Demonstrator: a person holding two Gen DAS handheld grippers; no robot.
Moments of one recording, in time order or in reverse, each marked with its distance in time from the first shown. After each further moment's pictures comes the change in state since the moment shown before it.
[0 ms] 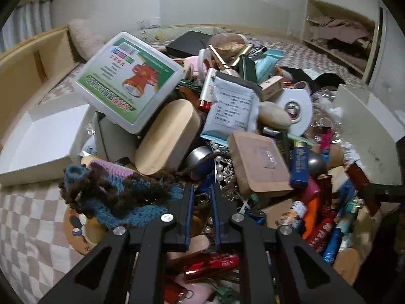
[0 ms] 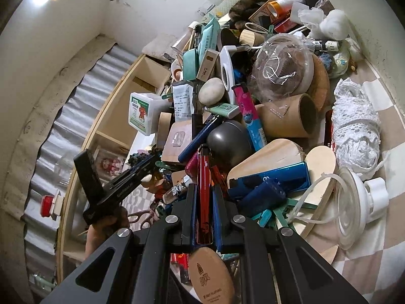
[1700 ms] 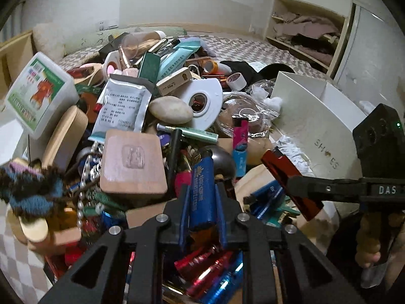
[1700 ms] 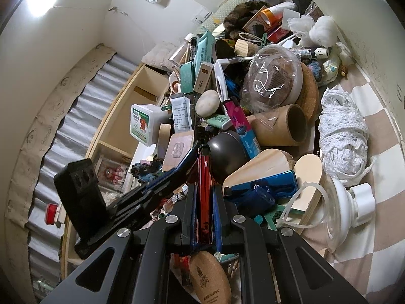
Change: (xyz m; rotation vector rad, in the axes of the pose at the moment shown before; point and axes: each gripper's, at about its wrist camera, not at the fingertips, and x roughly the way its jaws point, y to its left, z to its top) left arm -0.004 -0.104 -0.006 0.001 -0.006 -0.211; right arm -0.013 -0.008 0.004 0.024 -0.042 0.013
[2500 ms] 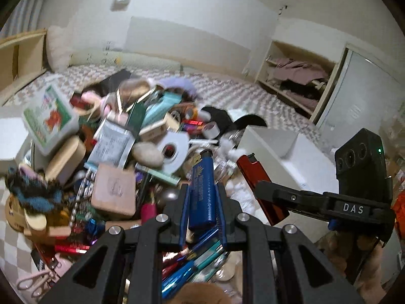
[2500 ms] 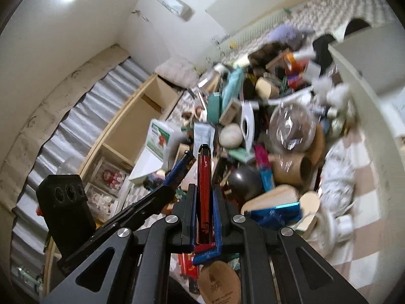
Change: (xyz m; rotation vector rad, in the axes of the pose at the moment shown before) left arm -0.068 -0.035 0.033 -0.094 -0.218 -0.104; right arm -0.049 0.059 0.020 -0.159 -0.125 -0.058
